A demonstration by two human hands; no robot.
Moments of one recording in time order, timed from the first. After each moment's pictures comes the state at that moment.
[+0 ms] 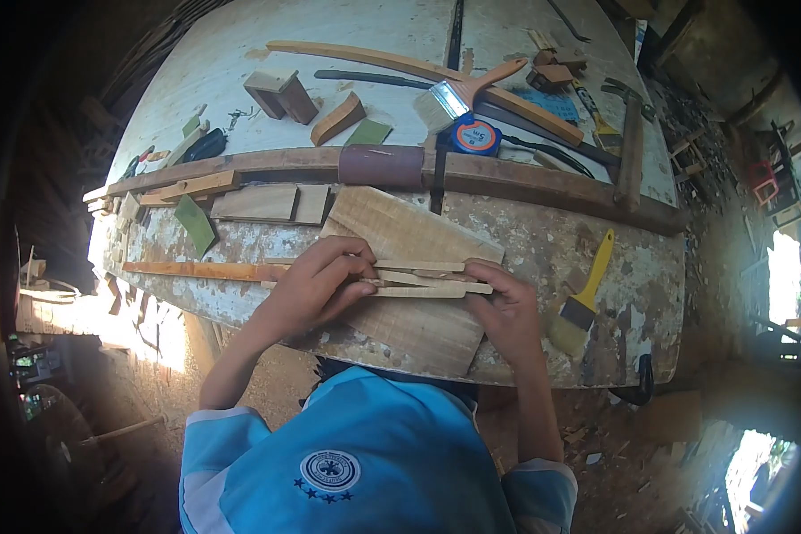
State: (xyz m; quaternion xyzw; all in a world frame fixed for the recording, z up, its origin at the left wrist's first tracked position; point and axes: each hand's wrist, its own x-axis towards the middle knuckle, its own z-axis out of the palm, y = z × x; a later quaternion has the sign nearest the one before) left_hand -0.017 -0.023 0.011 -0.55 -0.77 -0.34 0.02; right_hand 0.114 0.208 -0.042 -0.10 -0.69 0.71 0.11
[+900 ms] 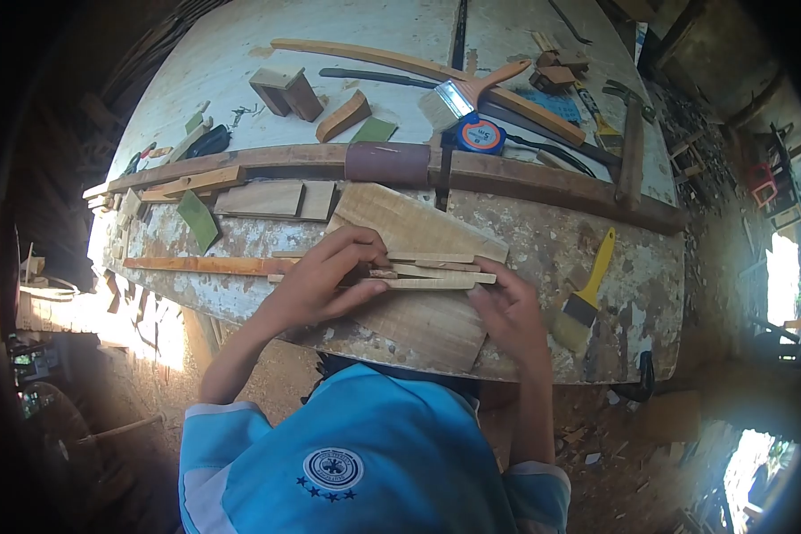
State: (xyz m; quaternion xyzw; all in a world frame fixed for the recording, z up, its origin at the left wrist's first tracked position) left_hand -0.019 -0.021 0.013 -0.54 -0.75 -0.39 -0.03; right_hand 0.117 0.205 -0.032 -0.11 -0.68 0.72 0.07
